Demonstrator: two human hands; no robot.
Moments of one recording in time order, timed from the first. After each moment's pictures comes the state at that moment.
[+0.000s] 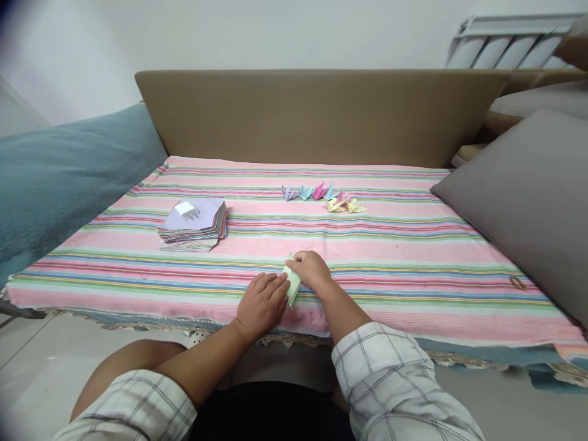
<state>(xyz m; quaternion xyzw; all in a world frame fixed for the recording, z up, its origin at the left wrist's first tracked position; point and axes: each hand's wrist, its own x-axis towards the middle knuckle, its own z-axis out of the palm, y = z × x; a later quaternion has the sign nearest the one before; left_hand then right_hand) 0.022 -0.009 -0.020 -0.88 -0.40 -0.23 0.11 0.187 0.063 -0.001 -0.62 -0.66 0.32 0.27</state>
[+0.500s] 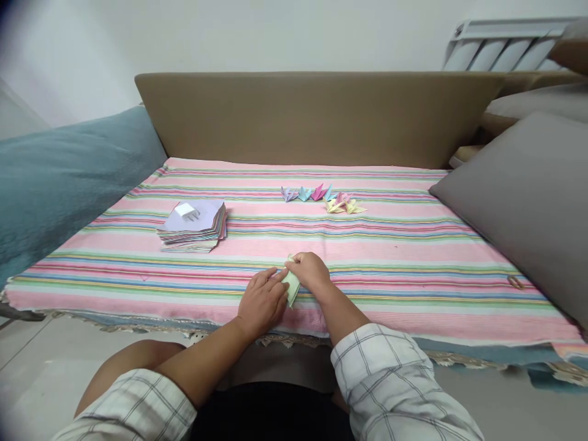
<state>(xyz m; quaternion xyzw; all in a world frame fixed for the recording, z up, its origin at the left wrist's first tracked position) 0.027 -0.007 -0.004 -0.87 -0.44 -0.22 0.07 0.184 0.059 0.005 -0.63 -0.66 0.32 0.25</state>
